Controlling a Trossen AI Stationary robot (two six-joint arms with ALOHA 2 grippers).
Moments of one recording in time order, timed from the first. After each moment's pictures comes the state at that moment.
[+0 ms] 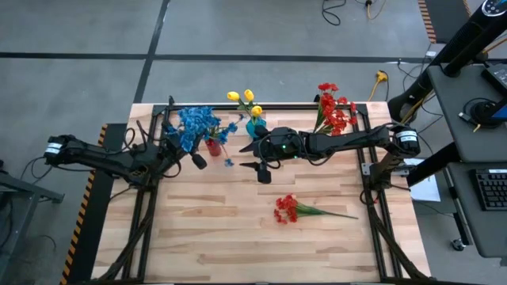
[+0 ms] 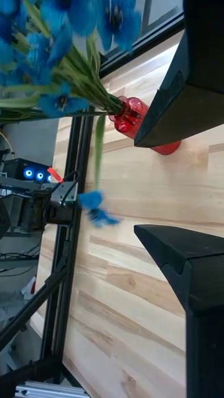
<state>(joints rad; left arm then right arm) -0.14 0.76 0.44 0.48 -0.90 0.29 -0.07 1.69 1.23 0.11 -0.08 -0.17</state>
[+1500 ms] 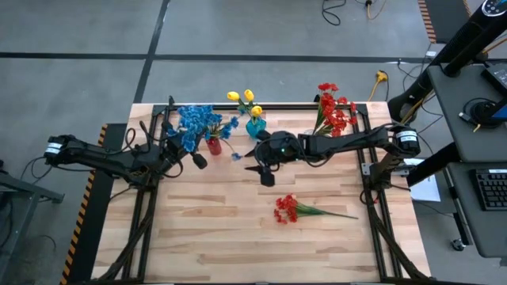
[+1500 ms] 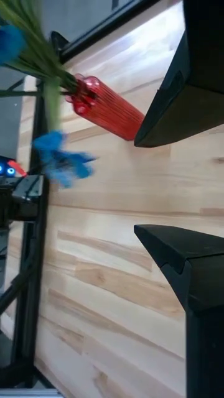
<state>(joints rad) -0.14 0.77 0.44 0.44 -0.93 0.28 -0.07 1.69 1.18 0.05 -0.08 -0.13</state>
